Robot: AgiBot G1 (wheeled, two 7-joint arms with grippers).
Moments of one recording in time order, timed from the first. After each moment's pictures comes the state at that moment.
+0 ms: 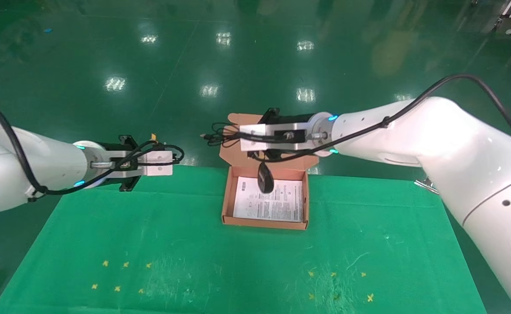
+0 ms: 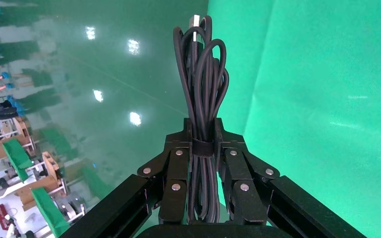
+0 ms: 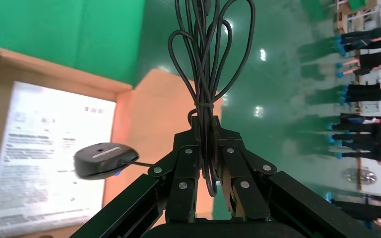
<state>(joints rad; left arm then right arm) -1.55 1.06 0.88 -1.31 2.55 1.20 -0.63 1.73 -1.37 -0.94 0.54 -1.64 -0.72 -0.33</state>
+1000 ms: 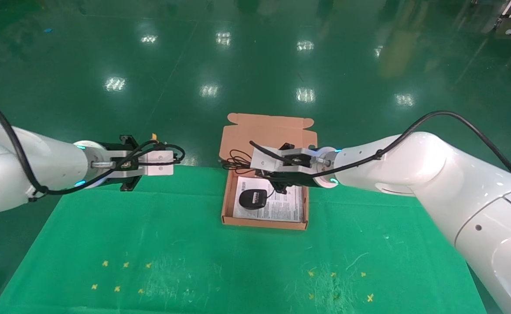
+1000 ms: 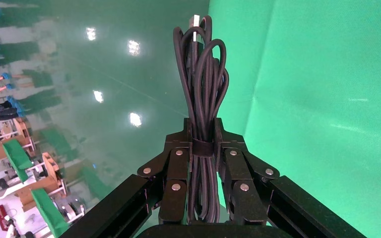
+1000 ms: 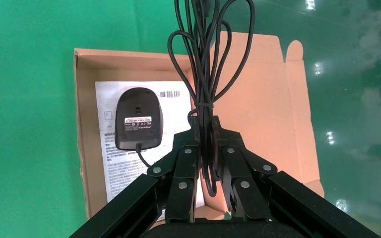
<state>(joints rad) -1.55 1.06 0.88 -1.32 2.56 1.21 -0.64 1.69 -1.36 -1.20 0.45 -1.43 -0.66 -0.08</state>
